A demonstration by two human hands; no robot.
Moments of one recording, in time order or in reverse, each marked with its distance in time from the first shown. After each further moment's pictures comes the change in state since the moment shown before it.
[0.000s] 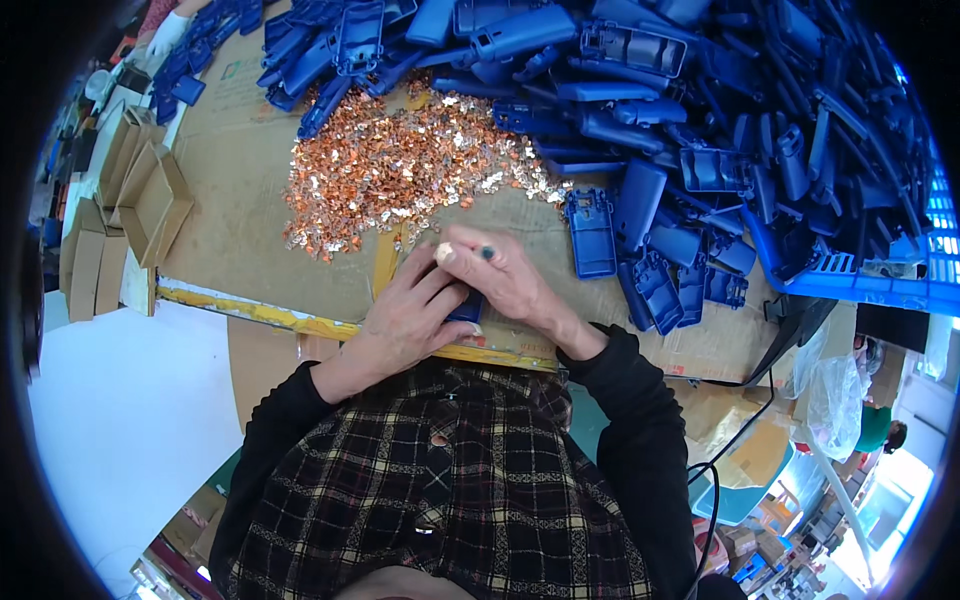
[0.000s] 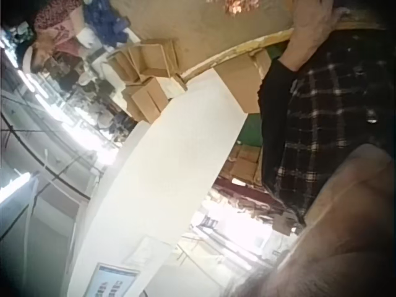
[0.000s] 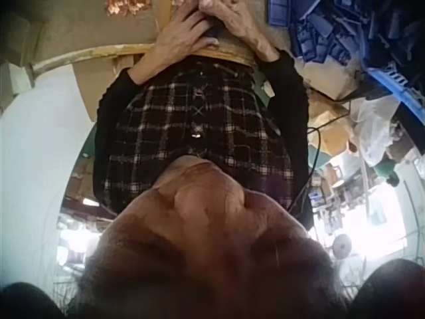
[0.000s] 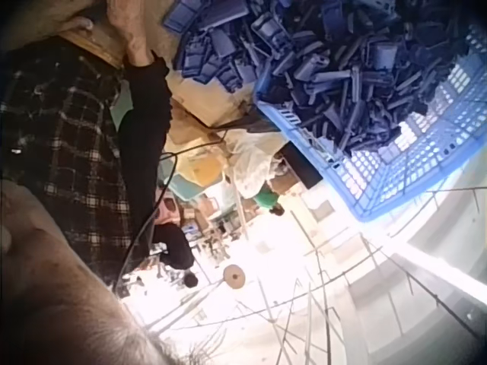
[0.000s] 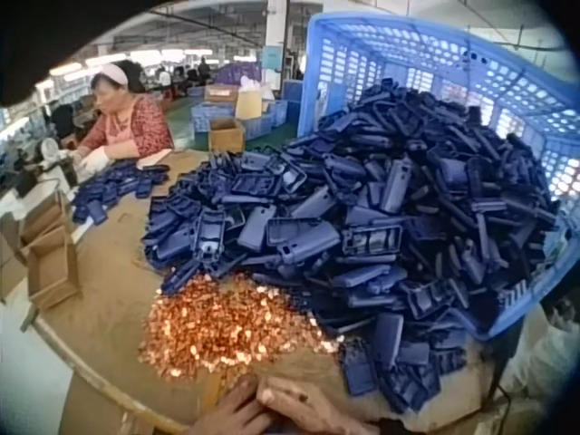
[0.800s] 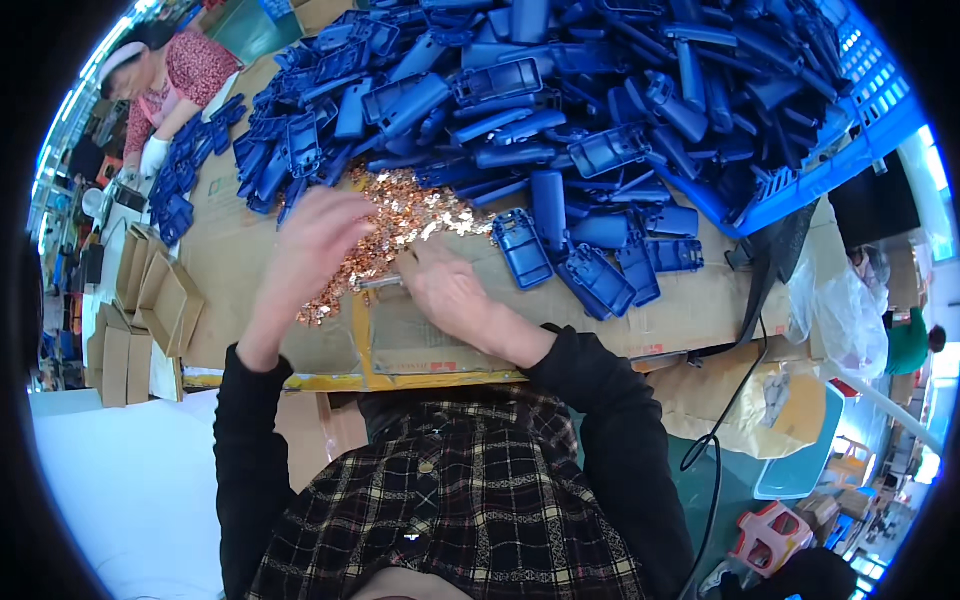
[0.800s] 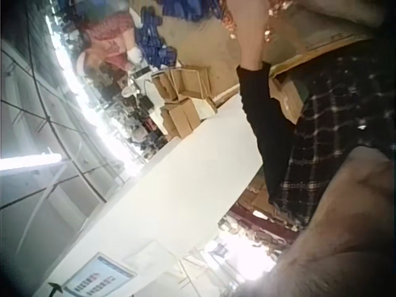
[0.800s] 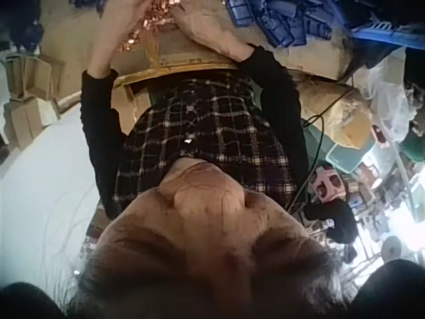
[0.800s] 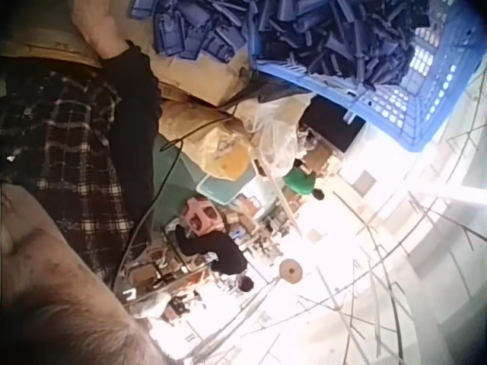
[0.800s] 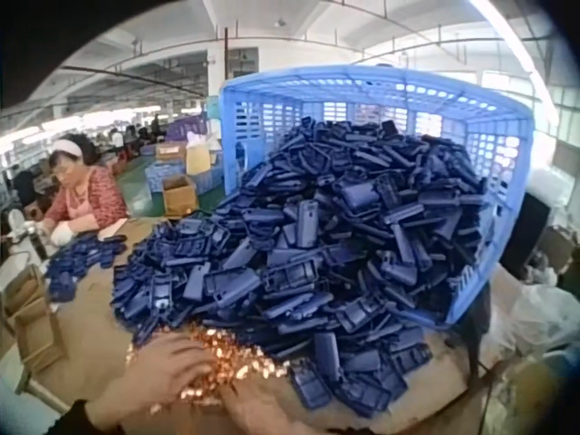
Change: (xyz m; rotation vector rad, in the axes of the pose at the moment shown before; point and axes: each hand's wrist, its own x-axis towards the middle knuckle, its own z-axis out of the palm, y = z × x) left_hand 0.098 -0.049 -0.098 0.130 0.087 0.113; right_hand 0.013 0.012 0.016 -1.071 0.452 -0.308
